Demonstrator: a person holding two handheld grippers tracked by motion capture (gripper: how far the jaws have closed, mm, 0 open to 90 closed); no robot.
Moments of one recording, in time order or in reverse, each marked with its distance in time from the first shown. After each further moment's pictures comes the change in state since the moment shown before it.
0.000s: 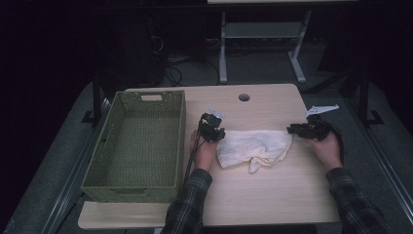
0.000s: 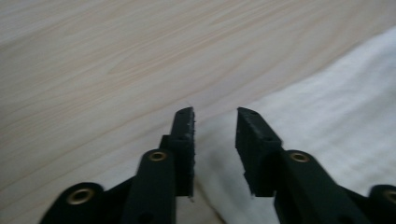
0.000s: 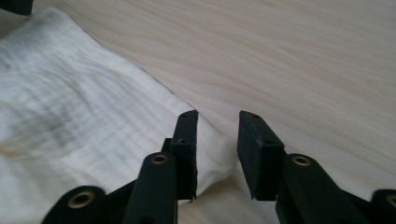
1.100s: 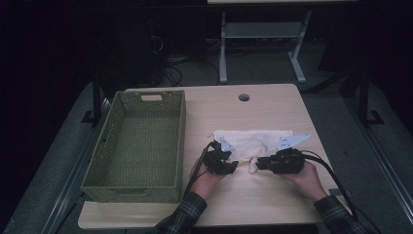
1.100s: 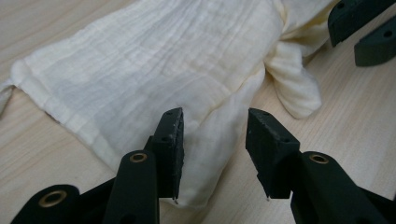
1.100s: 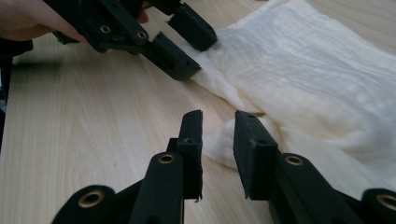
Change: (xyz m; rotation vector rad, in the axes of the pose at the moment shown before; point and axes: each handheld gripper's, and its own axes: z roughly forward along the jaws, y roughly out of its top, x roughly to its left) left arm -0.058 -0.057 -0.047 0.035 -0.243 0.179; right arm 0.153 -0.019 0.002 0.028 0.350 -0.201
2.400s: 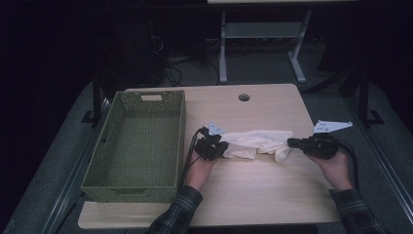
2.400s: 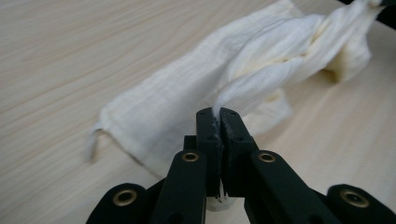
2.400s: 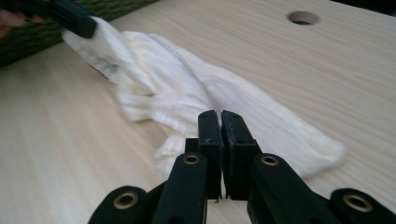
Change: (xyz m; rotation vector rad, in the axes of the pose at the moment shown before) left arm 0.037 0.021 -0.023 -0.097 0.047 -0.136; right arm -0.056 -0.016 -0.083 -0.117 -0.256 0.076
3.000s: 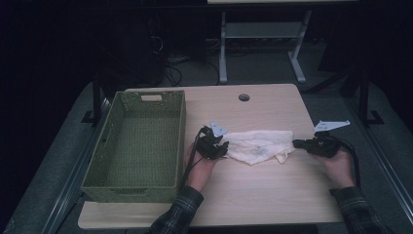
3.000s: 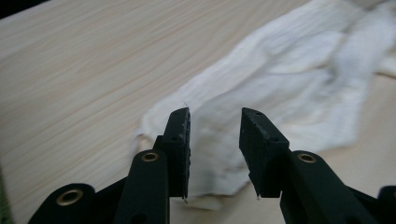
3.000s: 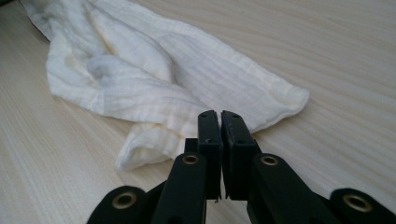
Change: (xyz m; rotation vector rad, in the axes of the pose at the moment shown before) left arm -0.017 0.004 -0.002 -0.012 0.117 0.108; right arm -0.032 -0.020 0.014 0.108 -0.046 0.069
